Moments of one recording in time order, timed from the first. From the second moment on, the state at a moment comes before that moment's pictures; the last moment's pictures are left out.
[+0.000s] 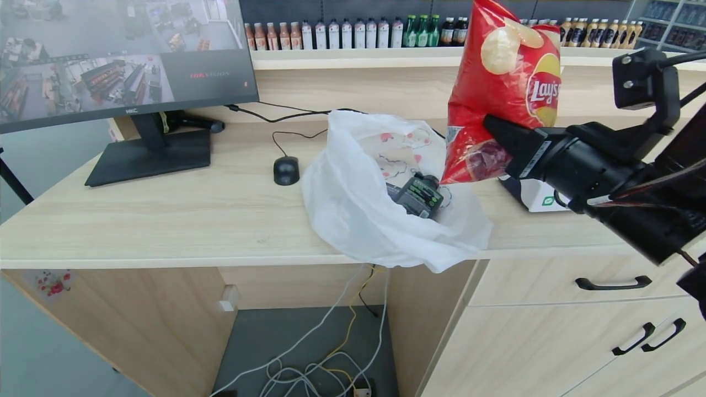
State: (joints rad) left arm 0.00 0.00 0.00 0.00 0.00 -0.01; right arm 0.49 1.58 -0.82 -1.02 -0.12 0.06
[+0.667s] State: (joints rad) left arm 0.00 0.00 0.00 0.00 0.00 -0.01; right arm 0.53 1.75 -0.96 -1.03 -0.09 0.07
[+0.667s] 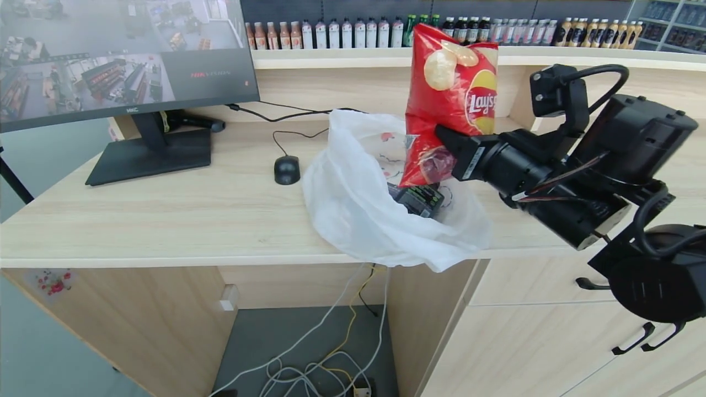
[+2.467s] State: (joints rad) left arm 0.00 0.00 0.00 0.00 0.00 -0.01; right arm 0.61 1.85 -0.91 -1.06 -0.04 0.05
